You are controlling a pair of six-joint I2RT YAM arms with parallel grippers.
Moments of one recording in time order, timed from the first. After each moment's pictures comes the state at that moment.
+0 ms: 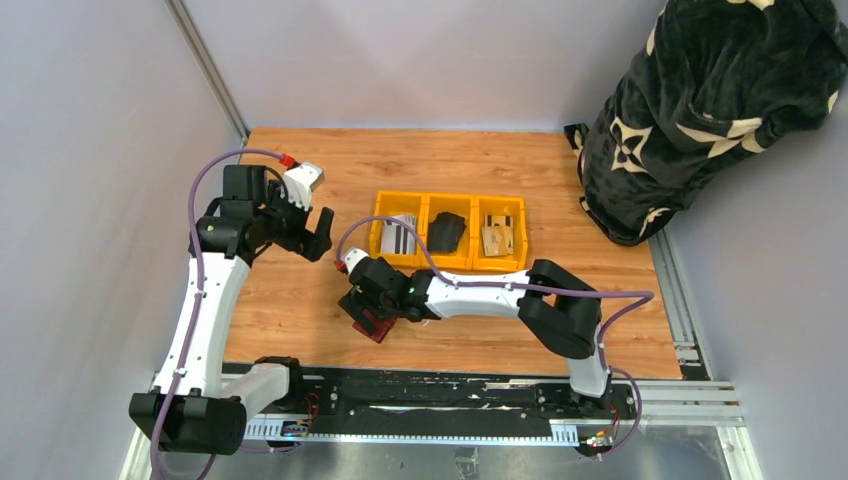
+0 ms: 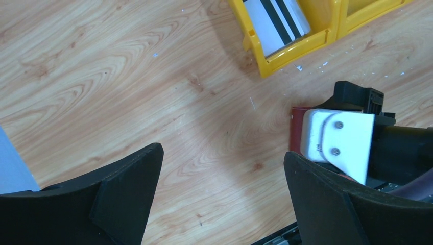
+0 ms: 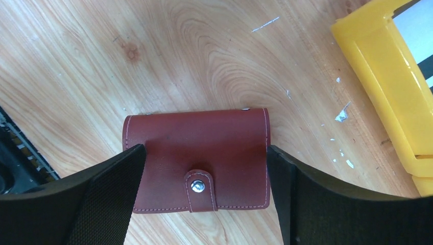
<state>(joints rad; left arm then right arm) -0.03 1.07 1.19 -0.93 0.35 0.37 1.21 1.94 1.33 -0.22 0.16 0.19</state>
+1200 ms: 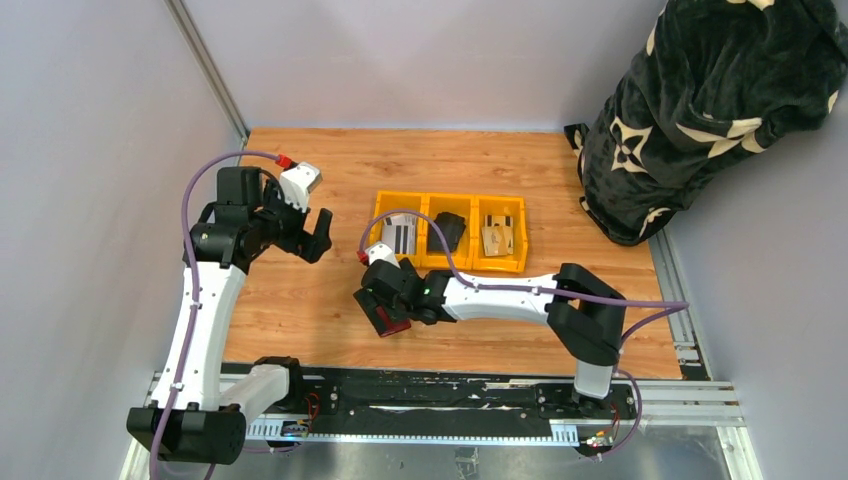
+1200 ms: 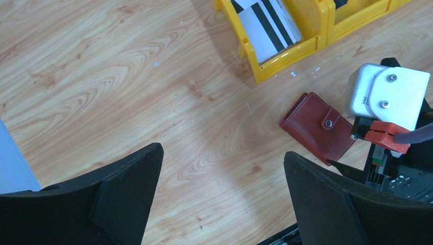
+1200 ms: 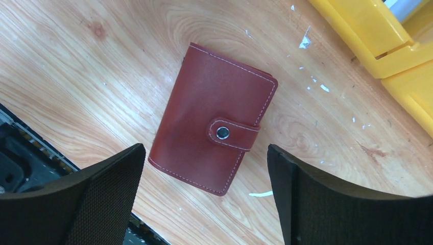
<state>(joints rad) -0.03 1.03 1.19 -0.93 0.38 0.37 1.22 1.81 1.25 -0.35 0.26 0.40</state>
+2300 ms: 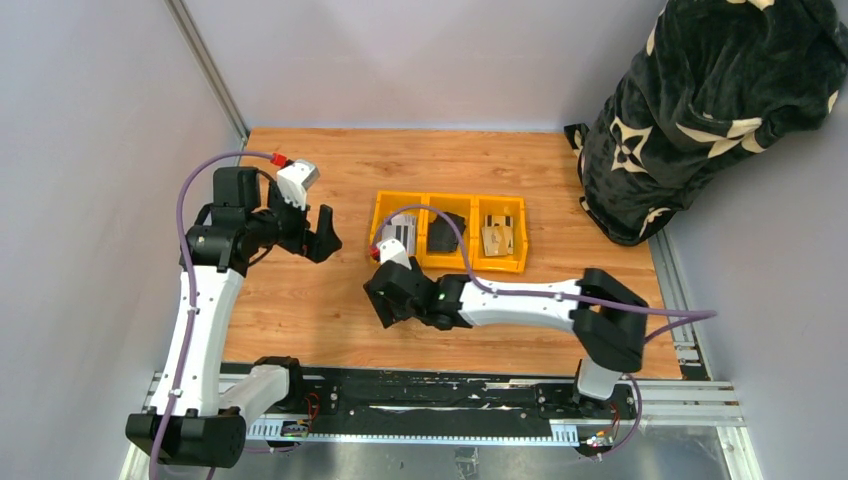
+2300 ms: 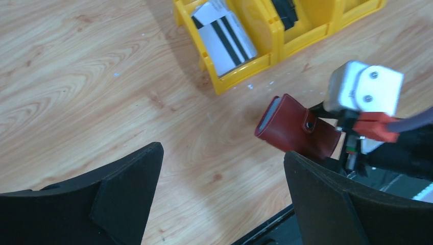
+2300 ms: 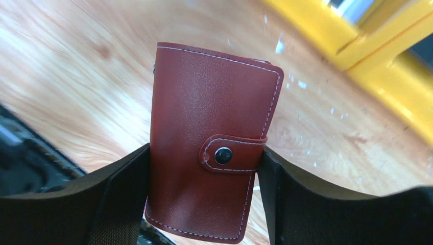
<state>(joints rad) -0.03 1.02 1.21 -0.94 0.49 0.26 1.24 1.74 1.18 -0.29 0.35 0.48</state>
